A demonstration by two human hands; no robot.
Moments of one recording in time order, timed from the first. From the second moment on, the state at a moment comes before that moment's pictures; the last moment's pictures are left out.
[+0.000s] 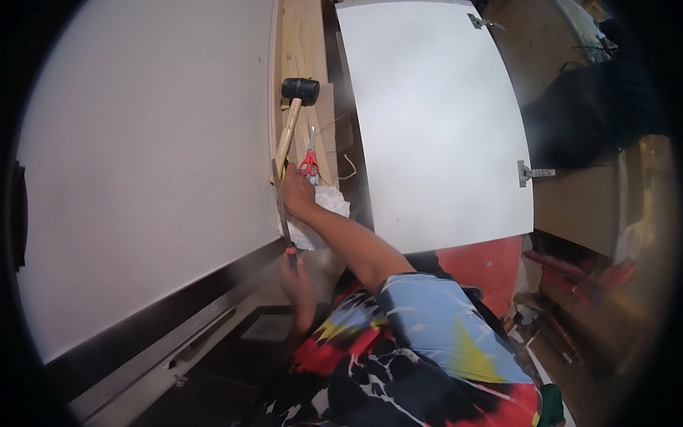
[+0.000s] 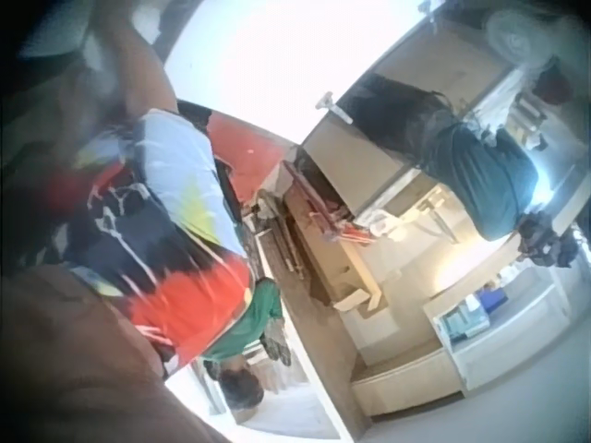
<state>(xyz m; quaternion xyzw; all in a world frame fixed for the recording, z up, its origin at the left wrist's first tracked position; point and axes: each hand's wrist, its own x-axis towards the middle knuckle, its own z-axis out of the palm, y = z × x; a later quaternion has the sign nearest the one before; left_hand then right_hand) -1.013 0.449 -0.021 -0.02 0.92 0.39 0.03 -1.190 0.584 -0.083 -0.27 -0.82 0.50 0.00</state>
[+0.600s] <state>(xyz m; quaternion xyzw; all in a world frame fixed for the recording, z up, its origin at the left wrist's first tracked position) -1.009 0.435 -0.026 0.01 0.91 0.41 -0.03 -1.166 0.620 -0.042 -0.23 -0.59 0.75 -0.15</state>
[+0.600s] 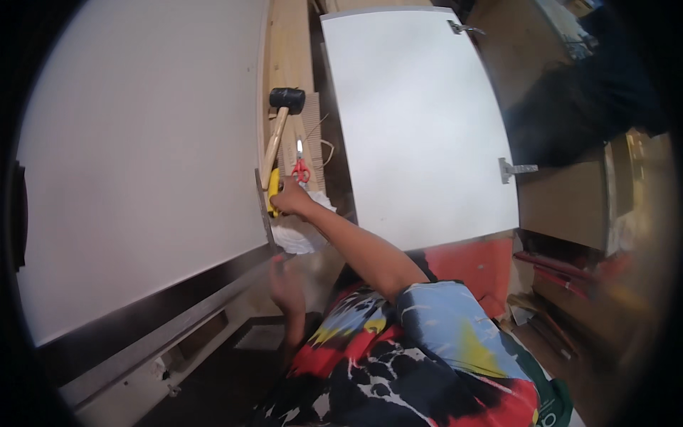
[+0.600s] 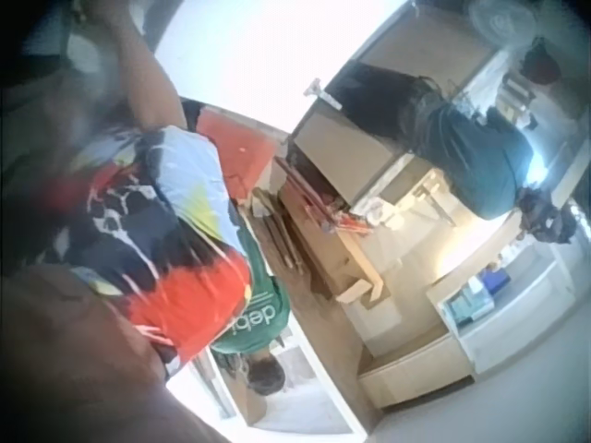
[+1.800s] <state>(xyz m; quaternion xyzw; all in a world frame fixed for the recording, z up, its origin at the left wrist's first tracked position) -1.145 0.535 -0.037 0.21 0.97 0.11 0.06 -0.813 0.766 0.011 -0.50 -0.55 0.61 0.27</state>
